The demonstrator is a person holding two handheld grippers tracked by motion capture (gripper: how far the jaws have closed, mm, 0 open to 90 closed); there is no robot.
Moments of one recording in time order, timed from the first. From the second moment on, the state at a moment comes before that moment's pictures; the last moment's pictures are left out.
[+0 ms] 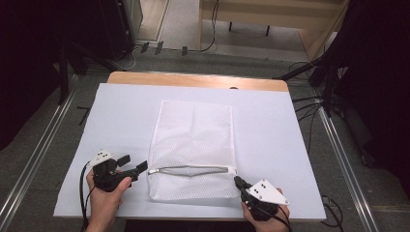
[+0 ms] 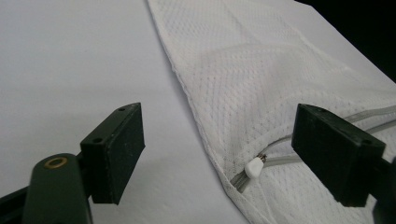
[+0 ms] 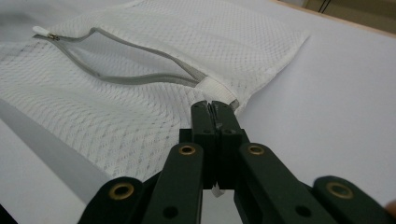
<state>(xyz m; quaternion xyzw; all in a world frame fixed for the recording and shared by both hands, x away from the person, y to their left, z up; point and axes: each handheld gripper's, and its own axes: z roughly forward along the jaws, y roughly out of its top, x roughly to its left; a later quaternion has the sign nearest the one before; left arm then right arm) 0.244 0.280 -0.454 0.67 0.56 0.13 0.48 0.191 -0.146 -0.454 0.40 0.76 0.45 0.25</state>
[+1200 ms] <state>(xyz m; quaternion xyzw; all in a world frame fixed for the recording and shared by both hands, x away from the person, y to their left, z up) 0.235 0.330 -0.444 0.69 0.52 0.22 0.45 0.237 -0.282 -0.461 0.51 0.67 0.48 0.23</state>
